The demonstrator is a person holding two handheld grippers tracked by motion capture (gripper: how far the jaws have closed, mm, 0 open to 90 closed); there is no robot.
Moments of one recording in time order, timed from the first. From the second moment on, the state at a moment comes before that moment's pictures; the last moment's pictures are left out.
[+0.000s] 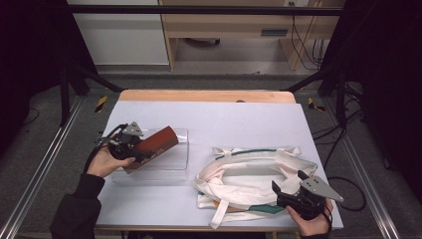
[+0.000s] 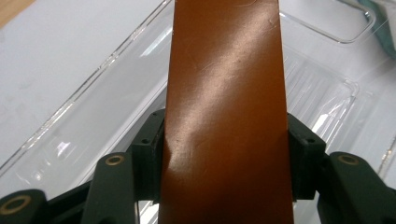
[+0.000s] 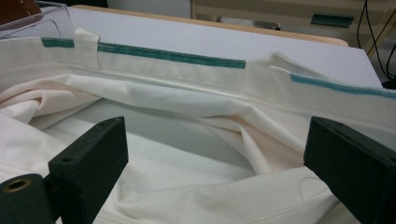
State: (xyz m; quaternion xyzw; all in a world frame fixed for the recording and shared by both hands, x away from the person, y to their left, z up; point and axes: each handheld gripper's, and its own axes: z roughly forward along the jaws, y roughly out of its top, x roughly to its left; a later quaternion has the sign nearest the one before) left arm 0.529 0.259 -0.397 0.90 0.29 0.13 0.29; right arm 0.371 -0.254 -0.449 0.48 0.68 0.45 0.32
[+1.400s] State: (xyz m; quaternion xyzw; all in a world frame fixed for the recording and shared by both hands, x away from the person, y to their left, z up) left arm 0.511 0.269 -0.392 0.85 0.34 0.18 0.35; right arm 0.371 -0.253 -0.449 0.48 0.68 0.45 0.32
